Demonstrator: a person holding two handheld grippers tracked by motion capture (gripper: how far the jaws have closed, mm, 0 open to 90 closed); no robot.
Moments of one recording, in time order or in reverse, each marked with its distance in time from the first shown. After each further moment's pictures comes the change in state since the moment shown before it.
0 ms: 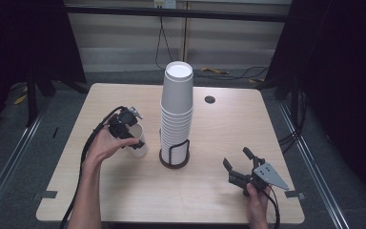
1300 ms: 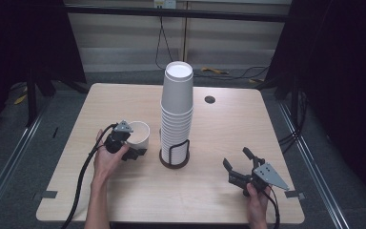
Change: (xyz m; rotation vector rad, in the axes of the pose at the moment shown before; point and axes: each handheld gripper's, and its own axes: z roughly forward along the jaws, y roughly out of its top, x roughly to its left) left arm -0.013 -0.063 0.038 -0.316 -0.020 -0.150; right arm 0.000 0.000 0.000 -0.003 0.005 -0.003
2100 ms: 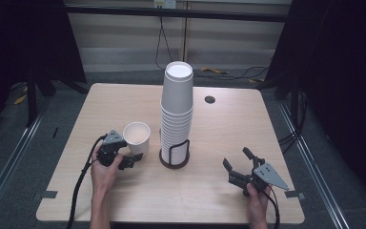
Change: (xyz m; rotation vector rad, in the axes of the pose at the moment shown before) left arm -0.026 -0.031 -0.026 -0.194 0.067 -0.117; right arm 0.000 0.000 0.000 0.000 0.002 -0.001
